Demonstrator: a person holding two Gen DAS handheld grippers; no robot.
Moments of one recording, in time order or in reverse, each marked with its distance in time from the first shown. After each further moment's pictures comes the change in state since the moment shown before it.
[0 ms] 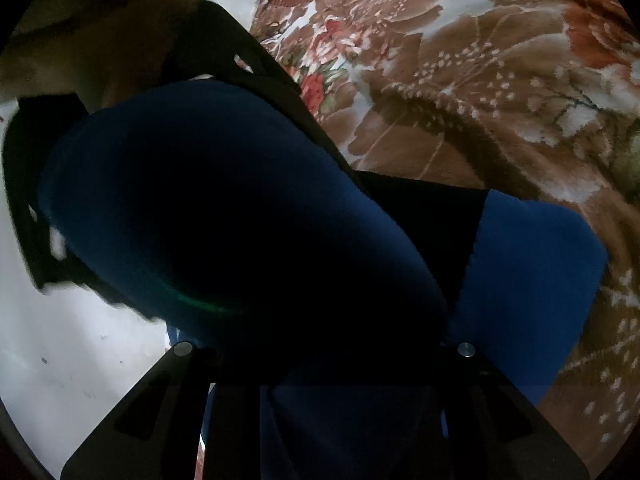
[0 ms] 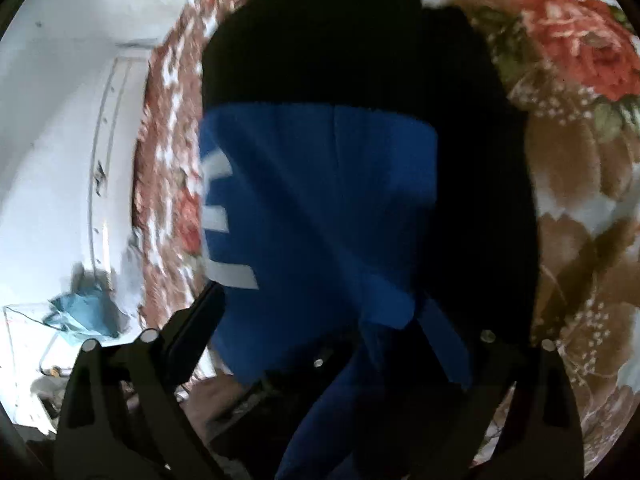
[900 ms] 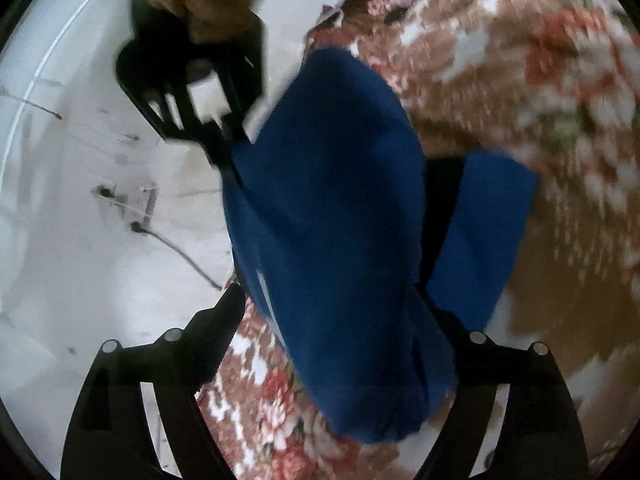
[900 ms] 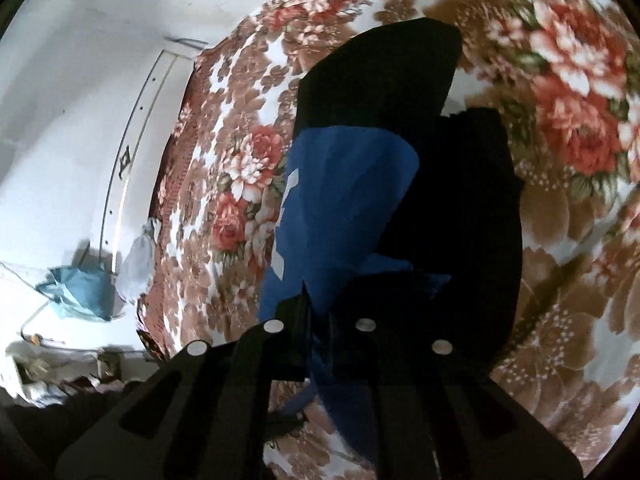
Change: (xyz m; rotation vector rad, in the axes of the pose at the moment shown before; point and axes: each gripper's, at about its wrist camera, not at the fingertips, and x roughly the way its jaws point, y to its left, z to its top) left arm -0.096 0.035 -0.073 0.004 -0.104 0.134; right arm -0.086 0.068 -0.025 -0.152 -0.122 -0.002
